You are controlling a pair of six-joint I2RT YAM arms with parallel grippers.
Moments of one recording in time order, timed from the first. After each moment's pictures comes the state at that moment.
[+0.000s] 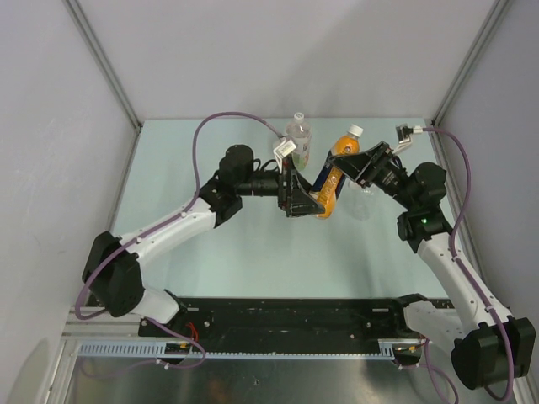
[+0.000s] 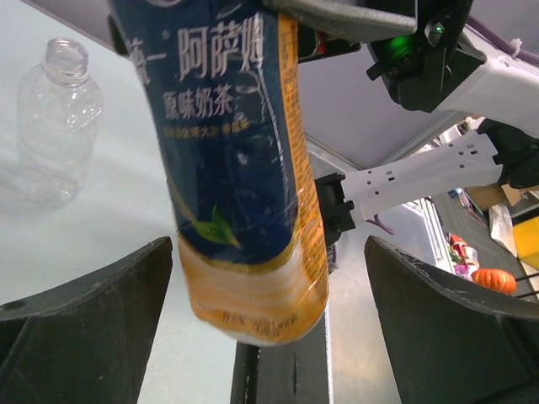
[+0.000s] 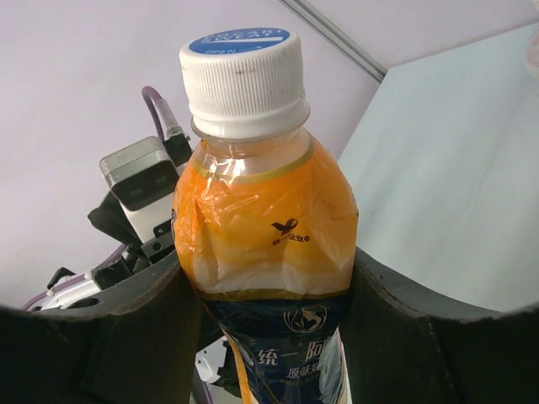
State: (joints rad) left arm -0.71 1.44 1.11 0.26 0.84 -0.54; right arm 0.22 0.98 0.82 0.36 -0.59 1.04
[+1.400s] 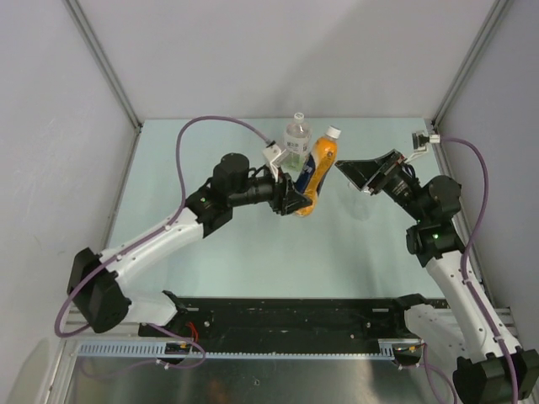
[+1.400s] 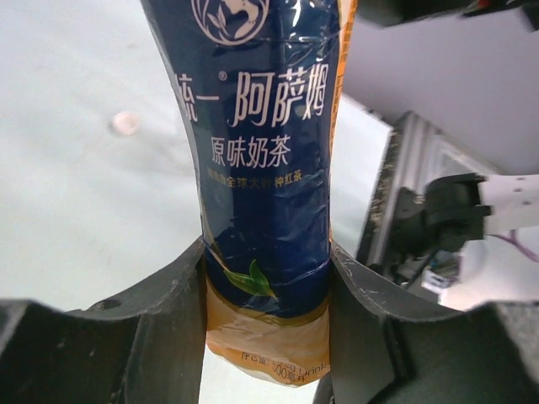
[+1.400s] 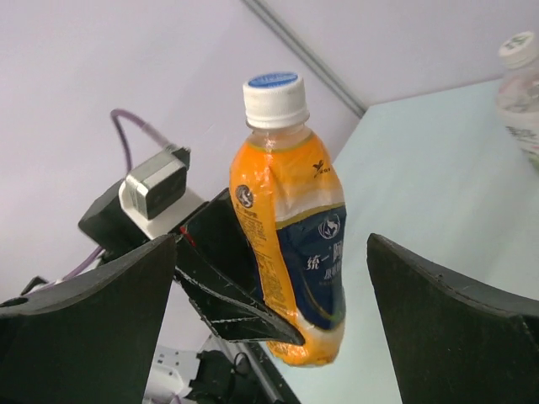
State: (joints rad) left arm -0.75 1.34 1.10 0.05 0.52 -0.27; right arm 0.21 0.84 0.80 0.30 -0.56 0.96
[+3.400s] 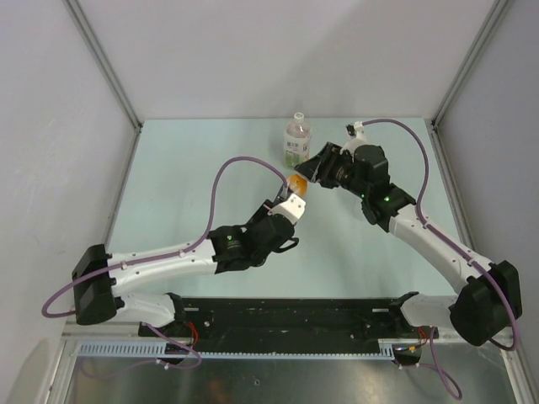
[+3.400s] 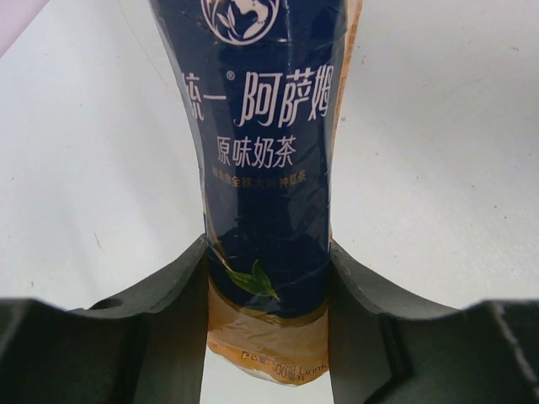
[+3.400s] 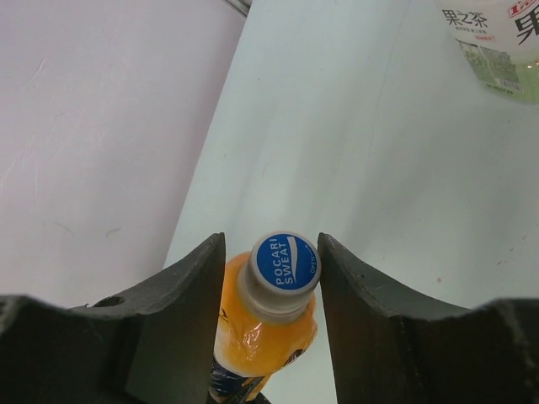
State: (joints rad) left arm -1.19 1.31 1.00 -0.43 -0.72 -0.11; right arm 0.52 1.26 1.02 0.03 -0.20 0.76
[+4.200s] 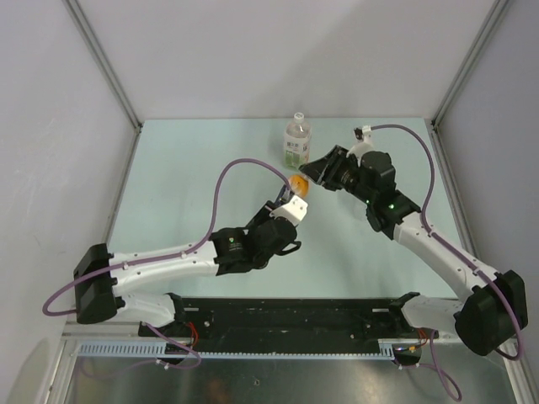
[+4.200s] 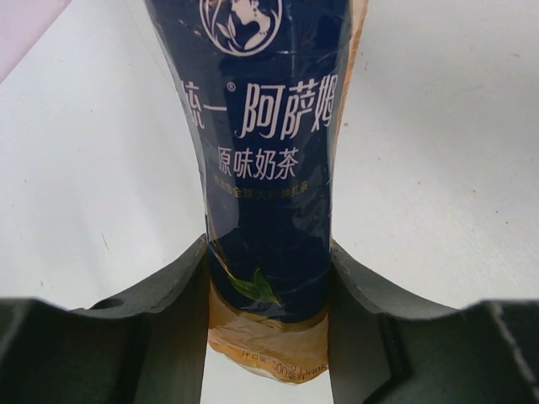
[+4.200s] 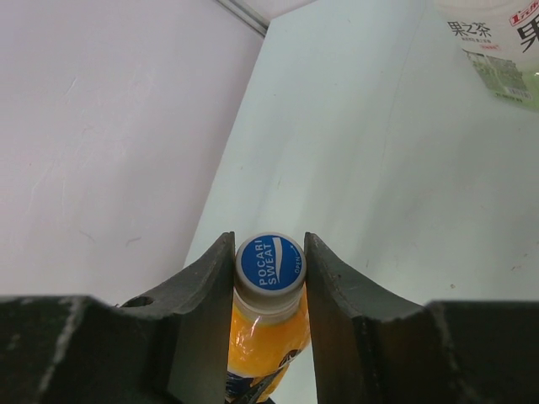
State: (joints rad) left arm -1.21 1.32 1.01 -0.43 -0.76 -0.11; right arm 0.51 1.20 0.96 0.09 -0.20 0.81
